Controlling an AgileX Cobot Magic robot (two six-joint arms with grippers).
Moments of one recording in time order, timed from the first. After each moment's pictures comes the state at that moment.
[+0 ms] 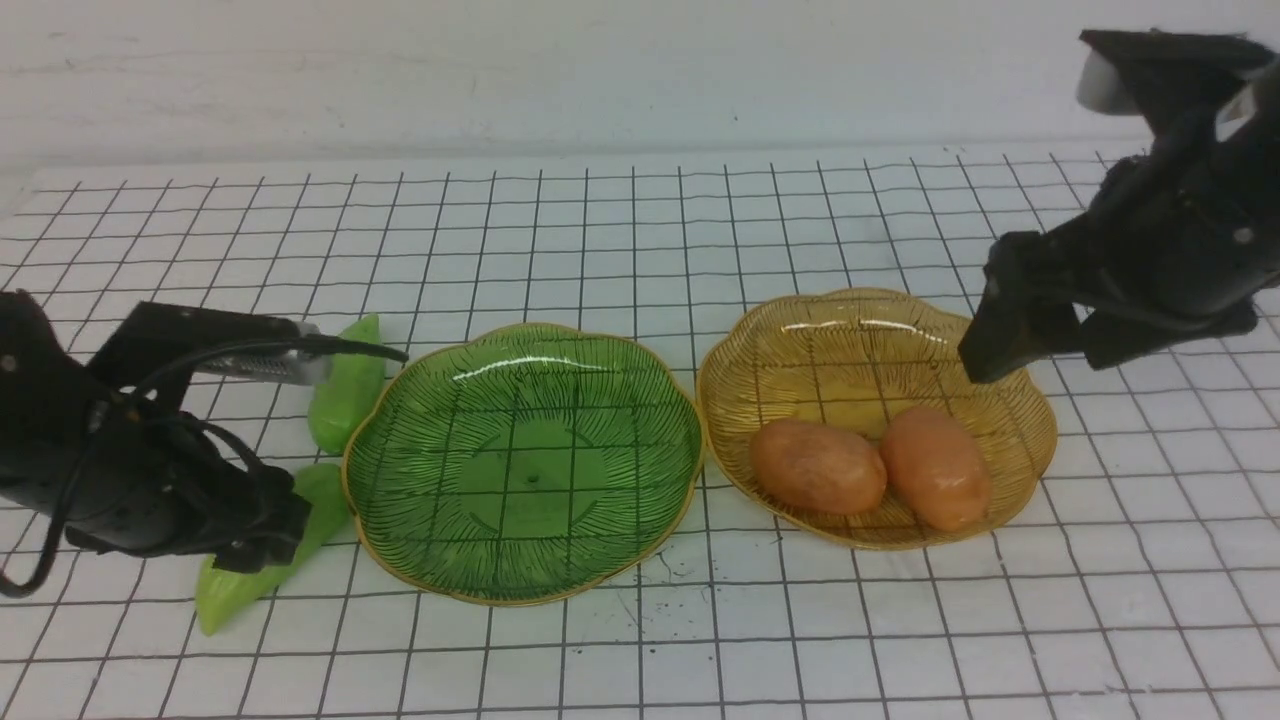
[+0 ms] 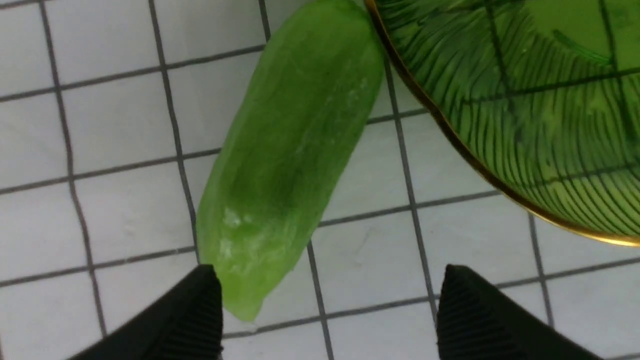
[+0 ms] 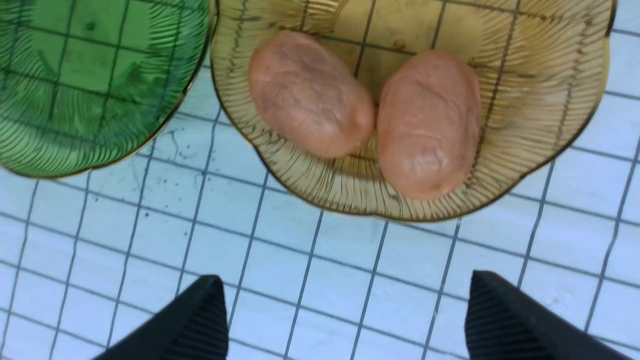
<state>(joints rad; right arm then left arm) 0.27 1.46 -1.38 0.20 1.24 -0.01 -0.04 1.46 -0.86 -0.07 0.67 0.17</state>
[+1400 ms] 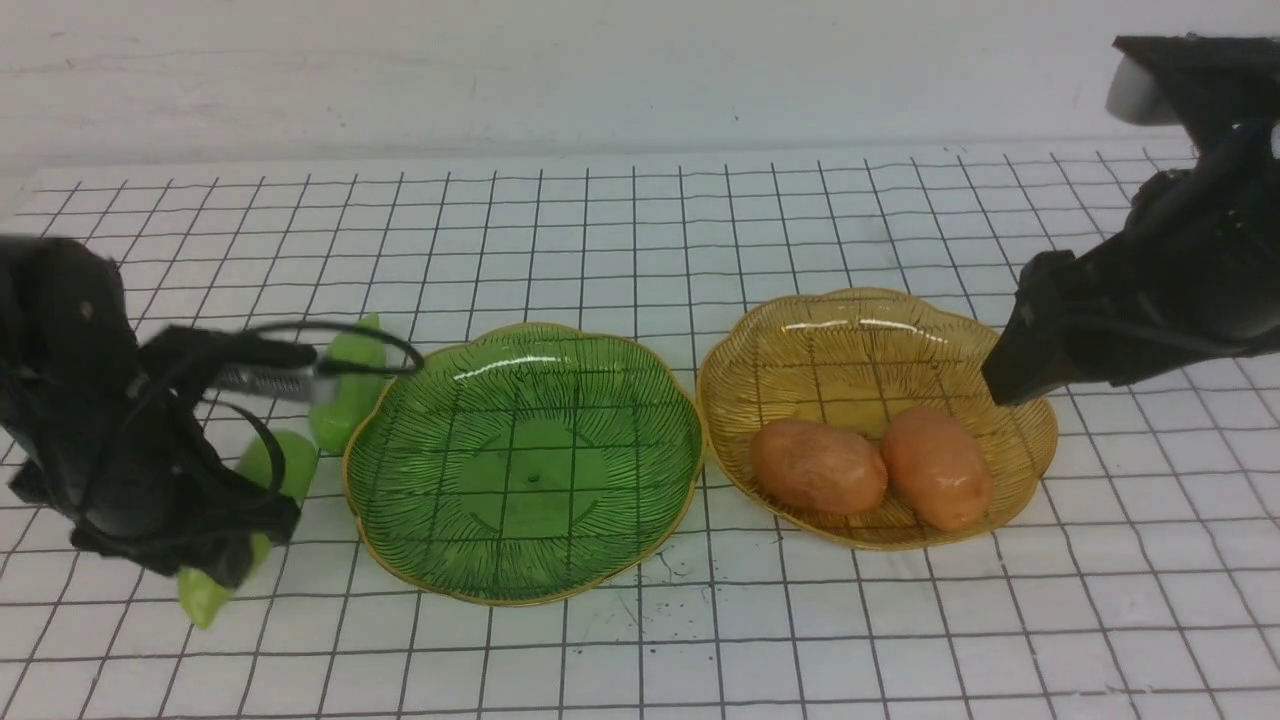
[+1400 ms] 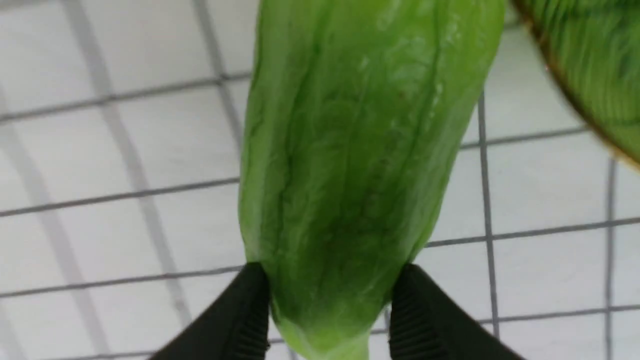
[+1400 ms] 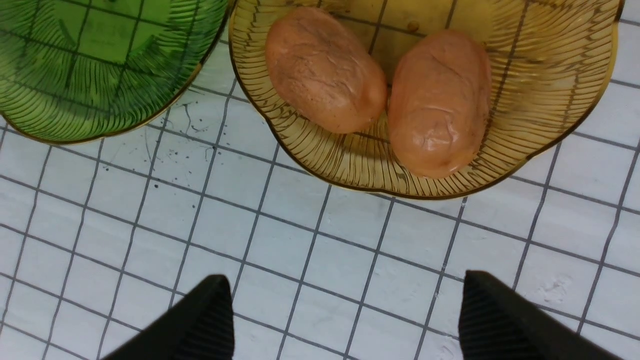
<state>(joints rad) 0.27 1.41 -1.35 0.22 1.25 -0.05 -0.04 1.54 -1.05 0.07 0.96 0.06</state>
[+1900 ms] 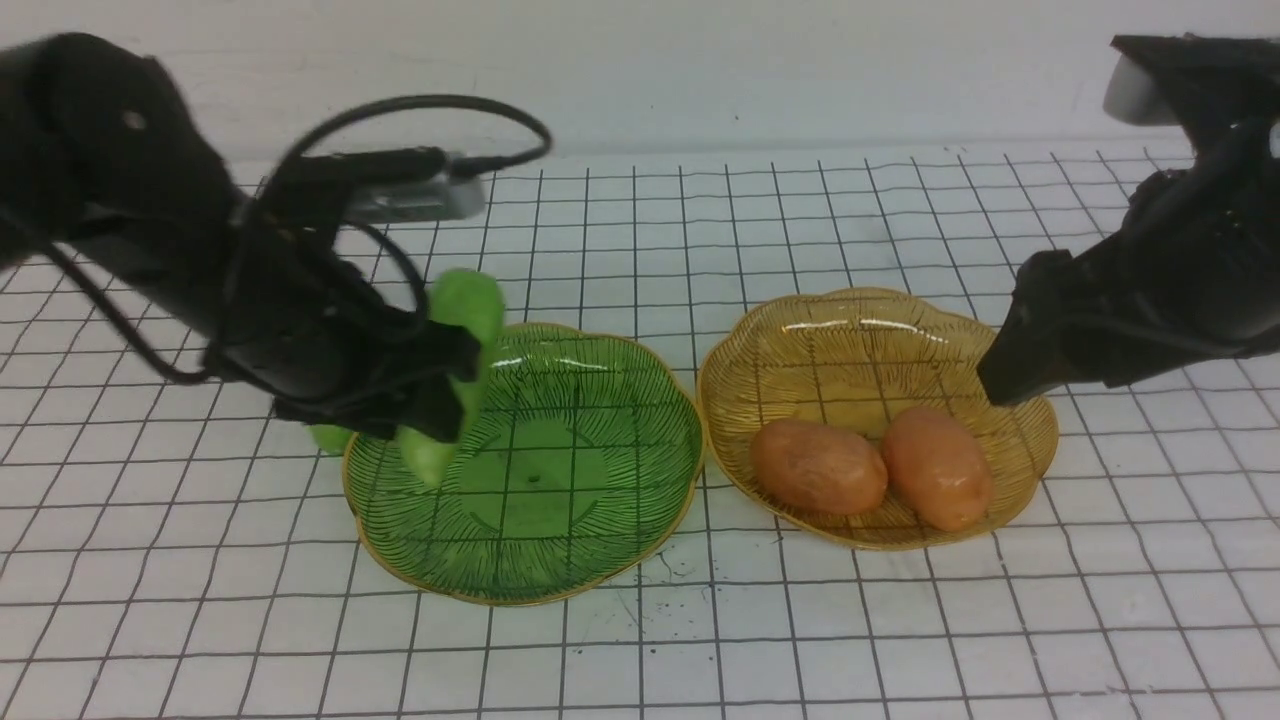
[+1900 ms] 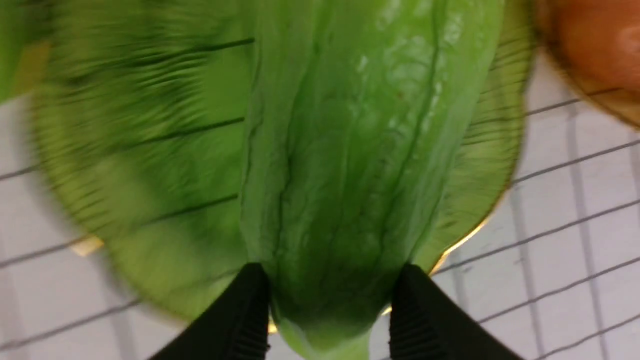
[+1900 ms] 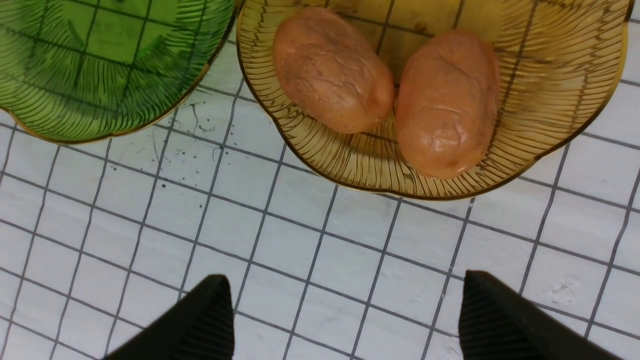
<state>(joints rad) 0.27 1.41 -1.35 0.23 1.25 -0.06 -0.27 1.63 -1.28 -0.29 0.94 0.06</state>
